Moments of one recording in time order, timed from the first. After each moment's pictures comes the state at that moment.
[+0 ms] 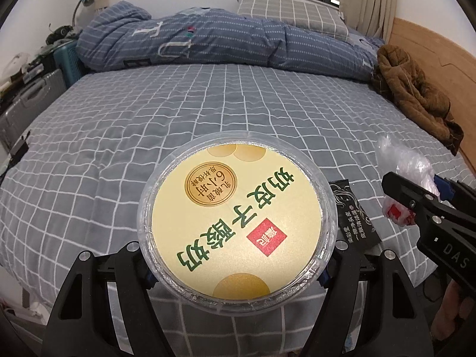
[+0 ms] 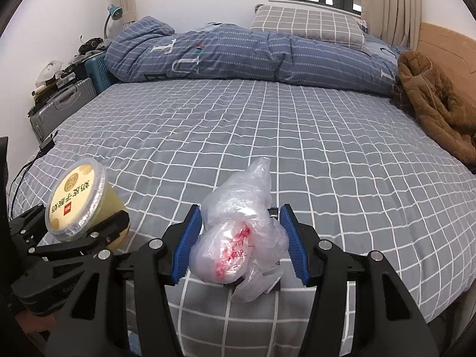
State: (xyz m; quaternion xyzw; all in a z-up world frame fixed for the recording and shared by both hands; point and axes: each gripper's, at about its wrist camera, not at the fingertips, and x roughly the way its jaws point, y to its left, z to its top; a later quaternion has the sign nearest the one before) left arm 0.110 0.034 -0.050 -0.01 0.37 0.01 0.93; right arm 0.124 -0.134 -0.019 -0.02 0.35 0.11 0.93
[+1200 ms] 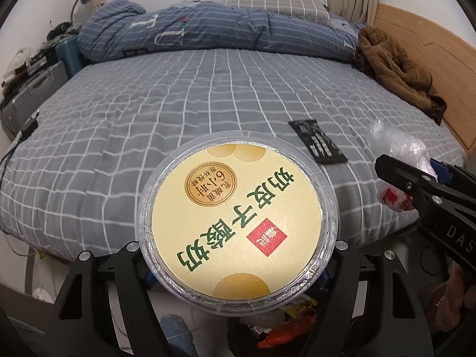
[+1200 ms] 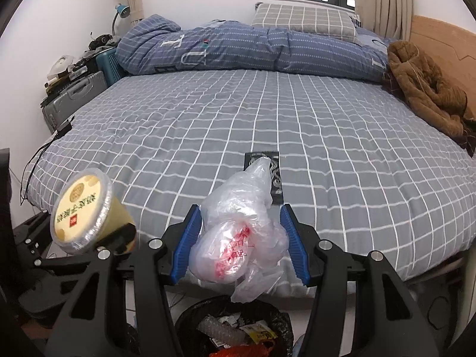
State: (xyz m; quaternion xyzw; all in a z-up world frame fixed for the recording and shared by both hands) left arm 0.001 0.014 -0.074 0.01 0.39 -0.01 0.92; right arm 0.012 -0.148 -0.030 -0.02 0.36 0.12 0.92
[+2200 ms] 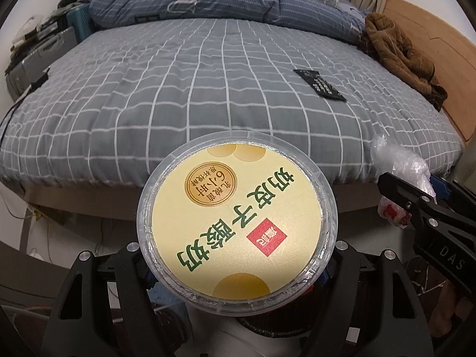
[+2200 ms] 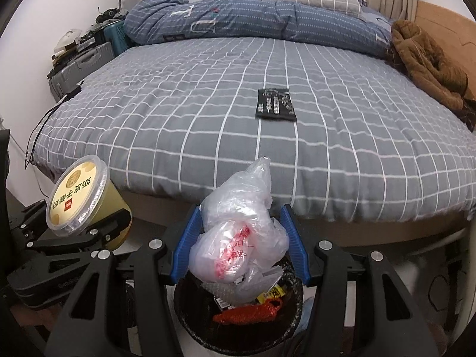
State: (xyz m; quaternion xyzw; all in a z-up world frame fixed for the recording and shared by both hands) left arm -0.074 0.025 -0.116 -0.02 0.44 0.00 0.90; right arm -0.063 -0.146 -0.078 -0.02 0.42 0.12 0.90
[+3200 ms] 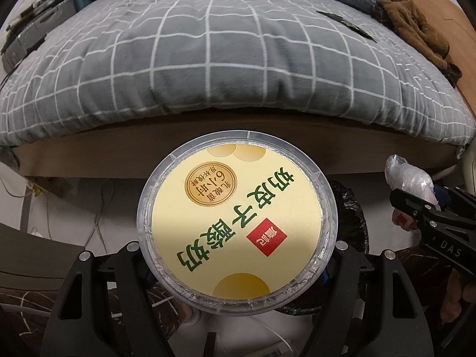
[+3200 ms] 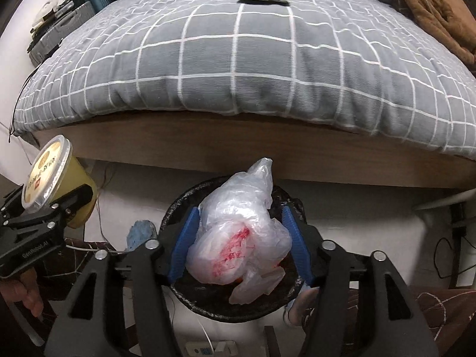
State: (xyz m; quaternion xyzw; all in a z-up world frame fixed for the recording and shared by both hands) left arm -0.080 0.049 -0.191 -0.02 0.51 0.02 0.86; right arm -0.057 -0.146 -0.174 -0.04 0.53 0.11 0.84
